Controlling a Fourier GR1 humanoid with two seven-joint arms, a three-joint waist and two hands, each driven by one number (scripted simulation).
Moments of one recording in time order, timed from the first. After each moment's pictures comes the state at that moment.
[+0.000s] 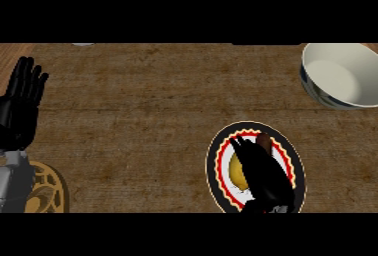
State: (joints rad) left arm -0.25 0.33 0.20 -1.48 0.16 0.05 -0.02; right arm -0.02 -0.09 0.46 -1.78 0.99 0.43 0.60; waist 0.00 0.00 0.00
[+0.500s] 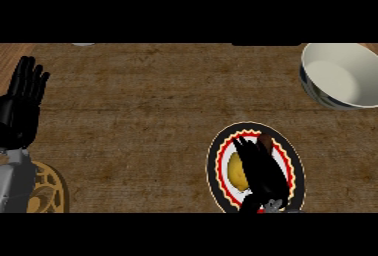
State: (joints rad) left arm -0.26 0.31 0.21 -1.46 0.14 0.03 -0.03; right arm -0.02 -0.07 0.42 -1.65 1.03 0.36 0.56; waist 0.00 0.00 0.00
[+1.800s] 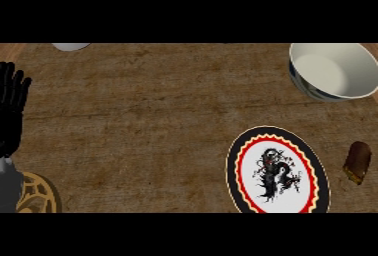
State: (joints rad) left arm -0.21 0.32 0.27 -1.51 0.15 0.03 -0.02; right arm 0.08 -0.81 -0.40 -1.26 0.75 0.26 -0.03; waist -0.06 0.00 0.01
